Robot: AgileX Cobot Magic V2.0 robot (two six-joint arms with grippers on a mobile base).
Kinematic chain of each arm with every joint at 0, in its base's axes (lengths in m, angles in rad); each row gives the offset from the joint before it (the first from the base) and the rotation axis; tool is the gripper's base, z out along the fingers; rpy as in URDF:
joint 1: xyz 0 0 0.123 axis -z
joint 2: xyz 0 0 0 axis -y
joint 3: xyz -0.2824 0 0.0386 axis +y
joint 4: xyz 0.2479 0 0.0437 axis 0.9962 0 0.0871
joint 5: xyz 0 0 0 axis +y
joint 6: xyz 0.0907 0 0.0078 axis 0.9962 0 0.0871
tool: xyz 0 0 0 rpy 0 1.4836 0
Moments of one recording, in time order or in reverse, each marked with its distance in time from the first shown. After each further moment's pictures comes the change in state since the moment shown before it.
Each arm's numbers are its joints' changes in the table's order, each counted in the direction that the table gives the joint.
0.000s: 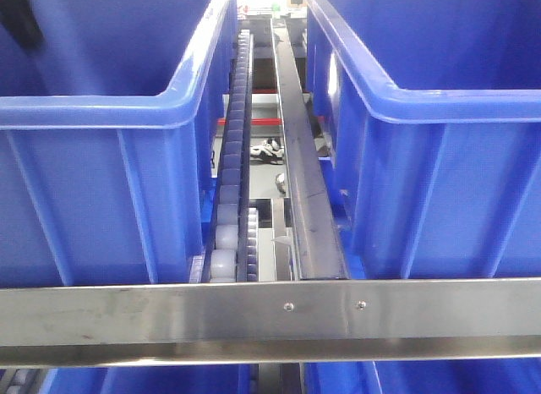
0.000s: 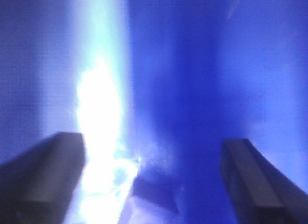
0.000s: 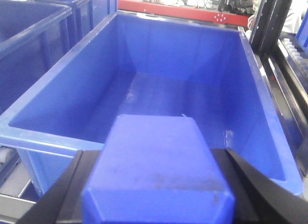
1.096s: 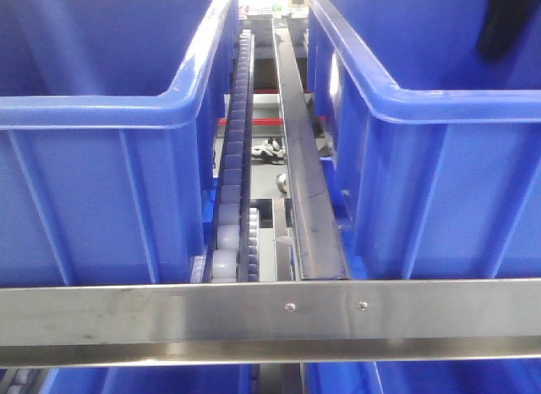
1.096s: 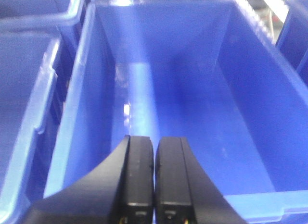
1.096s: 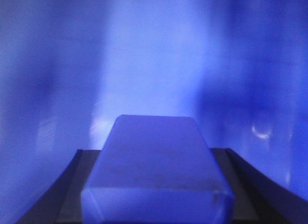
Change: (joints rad) left arm 0.000 0.989 0.529 0.085 -0.104 0.005; right arm 0.133 -1.580 -0.893 0.179 0.259 -0.014
